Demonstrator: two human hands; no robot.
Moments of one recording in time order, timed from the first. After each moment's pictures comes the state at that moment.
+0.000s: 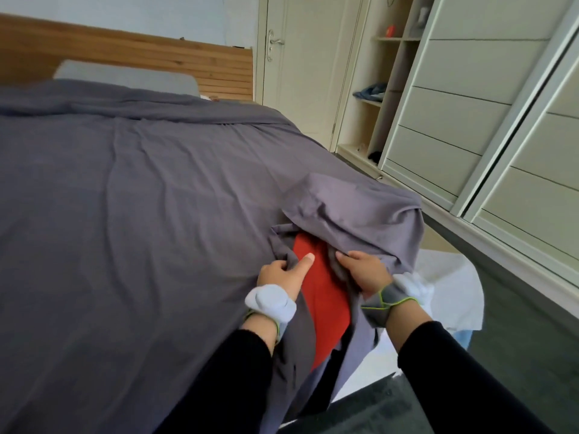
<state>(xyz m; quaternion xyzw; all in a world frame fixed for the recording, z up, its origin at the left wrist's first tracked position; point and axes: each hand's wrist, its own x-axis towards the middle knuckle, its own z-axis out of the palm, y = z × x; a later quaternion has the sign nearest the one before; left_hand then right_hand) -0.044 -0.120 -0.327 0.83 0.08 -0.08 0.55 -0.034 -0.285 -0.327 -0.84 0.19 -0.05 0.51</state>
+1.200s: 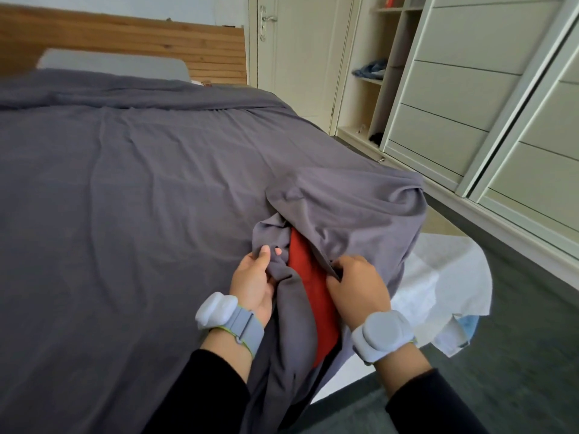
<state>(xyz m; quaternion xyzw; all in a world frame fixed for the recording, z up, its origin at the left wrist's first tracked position) -0.043 -0.109 -0.336 0.42 0.13 -0.09 0.90 -0.092 -0.247 -0.316 -0.96 0.15 -0.11 0.21</state>
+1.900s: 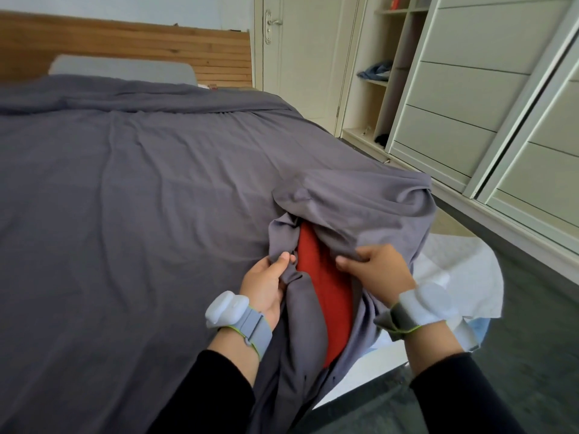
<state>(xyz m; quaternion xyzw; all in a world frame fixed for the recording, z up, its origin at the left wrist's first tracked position) -0.051 -0.108 -0.335 0.46 0.10 -0.12 0.87 -0.079 -0.275 -0.295 -0.90 0.11 -0.06 0.41</state>
